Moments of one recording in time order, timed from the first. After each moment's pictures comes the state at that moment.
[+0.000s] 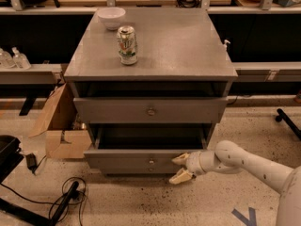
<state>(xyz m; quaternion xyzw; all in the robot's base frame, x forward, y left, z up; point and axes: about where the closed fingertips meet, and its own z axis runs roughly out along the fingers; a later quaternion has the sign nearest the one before) 0.582 -0.128 0.387 -0.56 0.72 0.24 0.34</state>
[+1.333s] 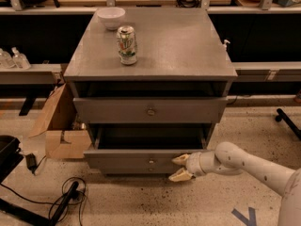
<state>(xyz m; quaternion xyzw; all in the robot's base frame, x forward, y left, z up) 0.576 -0.124 0.385 -0.56 0.72 0.24 0.34</state>
